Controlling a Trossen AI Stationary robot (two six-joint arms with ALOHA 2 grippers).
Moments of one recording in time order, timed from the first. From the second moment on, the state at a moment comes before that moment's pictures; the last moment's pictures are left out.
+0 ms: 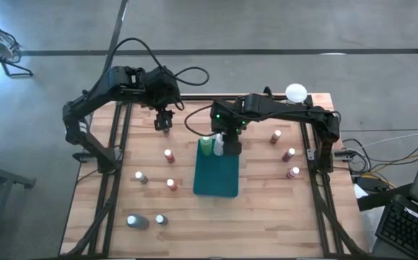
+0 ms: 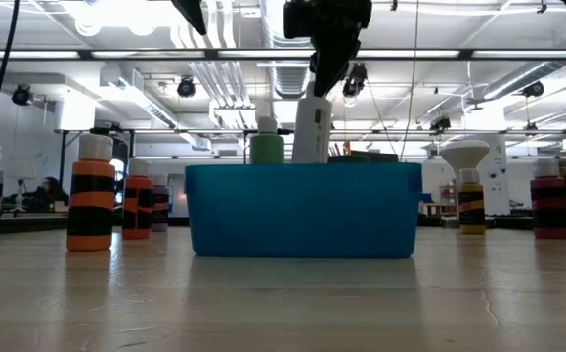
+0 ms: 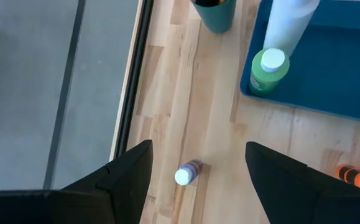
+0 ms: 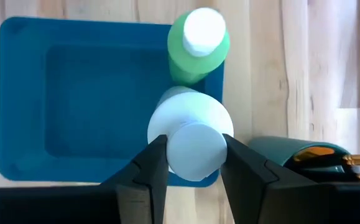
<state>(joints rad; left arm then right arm) 0.27 1.56 2.09 -1.55 -0.23 0.20 -0.16 1.89 1.90 -1.22 -0.05 -0.11</state>
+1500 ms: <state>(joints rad) 0.27 1.53 2.09 -1.55 -0.23 0.20 -0.23 1.93 1.75 -1.07 -0.11 -0.11</state>
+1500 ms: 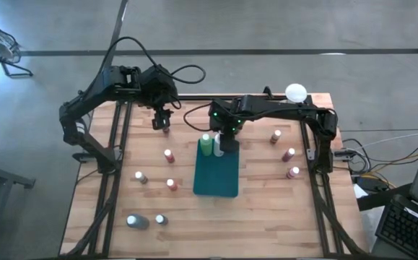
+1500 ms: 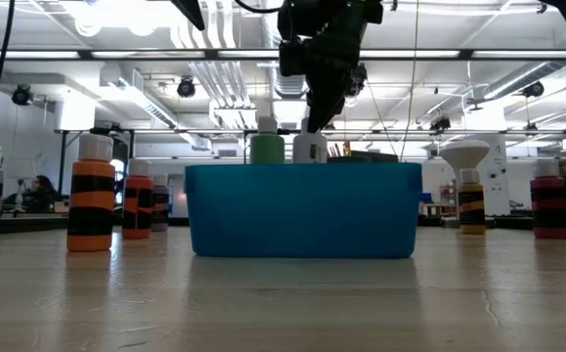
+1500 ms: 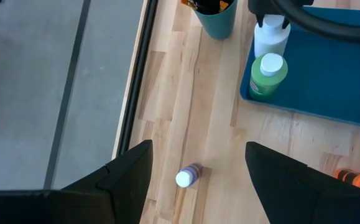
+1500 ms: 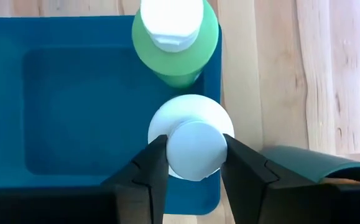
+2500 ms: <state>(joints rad) 0.10 1.33 1.72 -1.57 -0.09 -0.09 -0.20 1.69 1.82 -1.27 -0.01 -0.03</state>
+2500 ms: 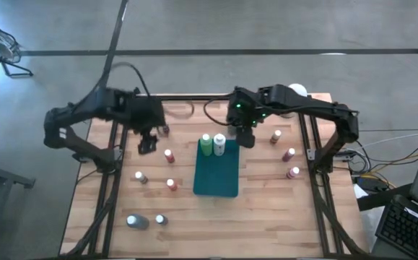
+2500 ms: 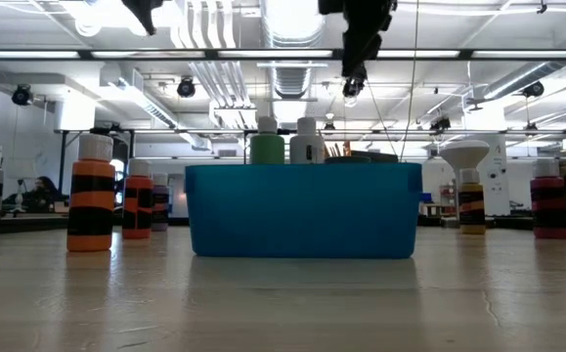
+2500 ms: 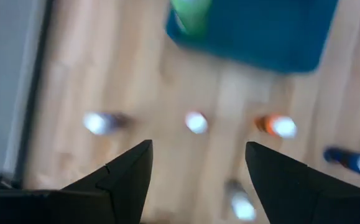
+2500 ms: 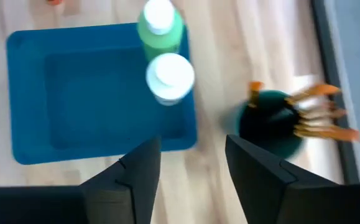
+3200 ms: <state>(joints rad) -0.81 1.28 1.45 -1.53 -0.16 -1.04 -0.21 1.61 1.81 -1.27 0.06 0.02</state>
